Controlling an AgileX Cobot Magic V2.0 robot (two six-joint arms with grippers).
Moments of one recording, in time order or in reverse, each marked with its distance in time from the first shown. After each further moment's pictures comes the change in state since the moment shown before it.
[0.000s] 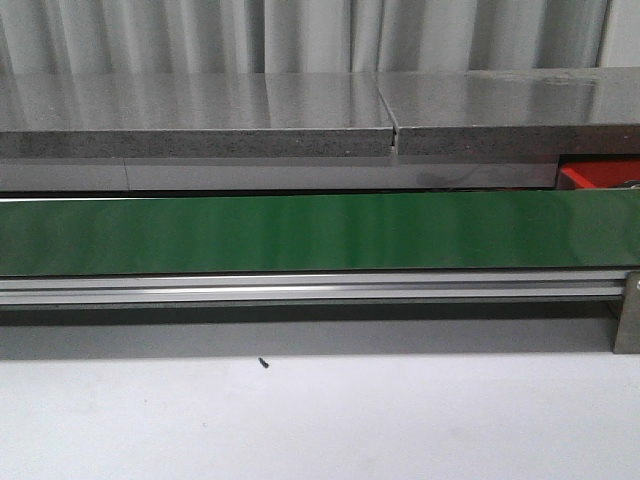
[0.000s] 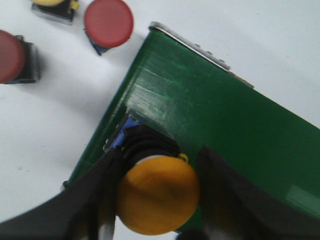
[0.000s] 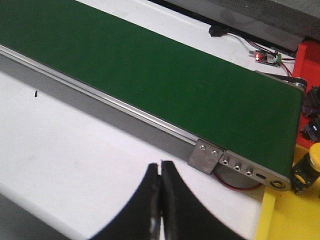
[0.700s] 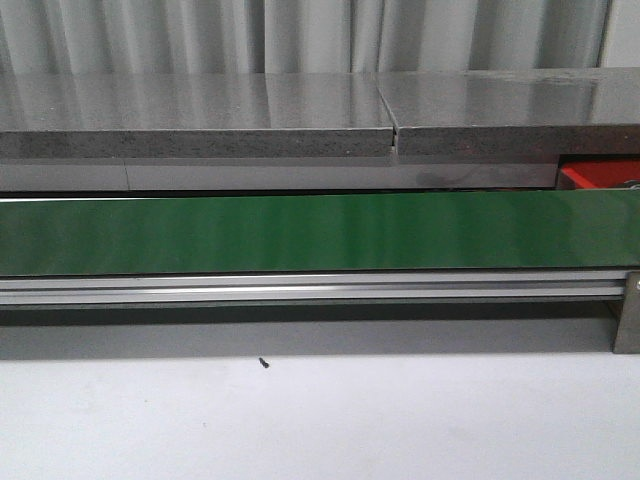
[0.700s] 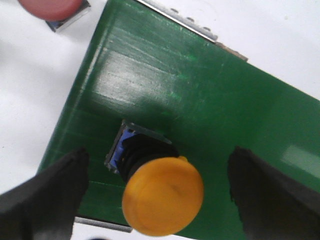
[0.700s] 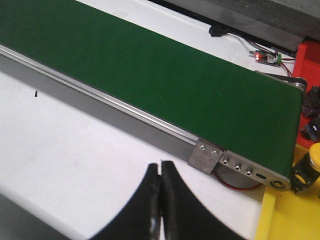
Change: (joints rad) left arm -0.039 0.078 -0.004 -0.053 0.024 0.066; right arm 0.000 0.000 0.000 0.000 0.000 0.000
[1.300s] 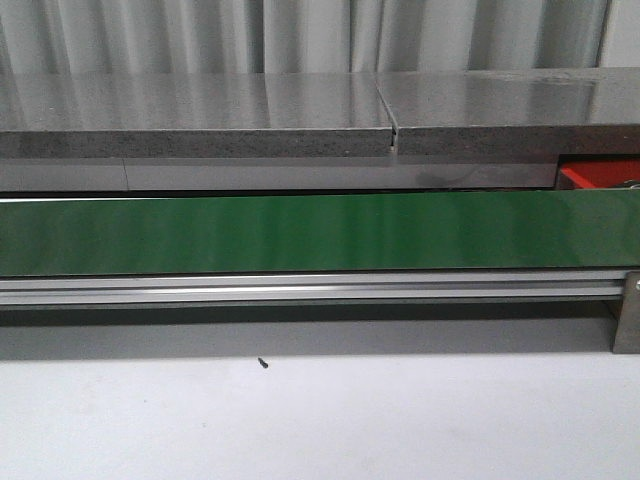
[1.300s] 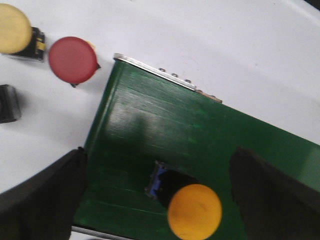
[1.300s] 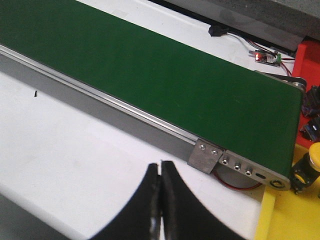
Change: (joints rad) left arm 0.052 -0.037 -0.099 0.013 0.001 0.018; right arm 0.000 0.000 0.000 0.000 0.000 0.000
